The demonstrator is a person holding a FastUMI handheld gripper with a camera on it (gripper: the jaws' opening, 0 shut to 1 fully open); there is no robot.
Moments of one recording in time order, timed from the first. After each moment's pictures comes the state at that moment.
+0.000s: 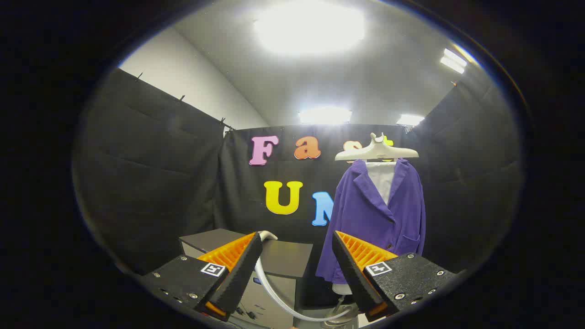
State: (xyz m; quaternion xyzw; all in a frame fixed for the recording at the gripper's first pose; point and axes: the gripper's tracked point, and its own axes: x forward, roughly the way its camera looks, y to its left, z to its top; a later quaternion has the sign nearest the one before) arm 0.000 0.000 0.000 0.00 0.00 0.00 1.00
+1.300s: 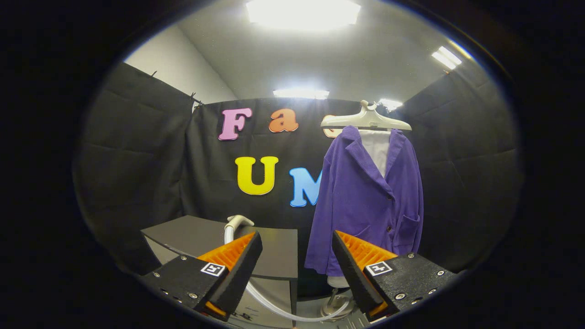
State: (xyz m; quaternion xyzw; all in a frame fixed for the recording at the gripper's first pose) arm 0.089 0.007 -0.074 -0.01 0.07 -0.07 1.00
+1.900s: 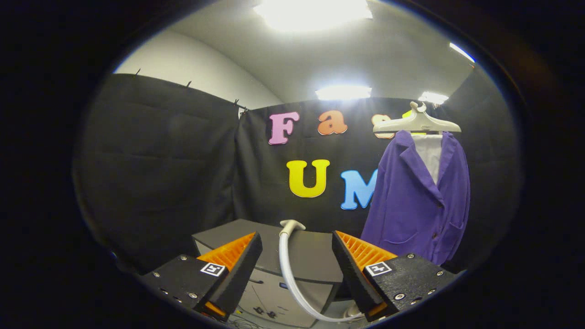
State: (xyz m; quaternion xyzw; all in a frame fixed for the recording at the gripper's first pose) arm 0.119 0.076 -0.034 0.05 0.07 0.07 0.99
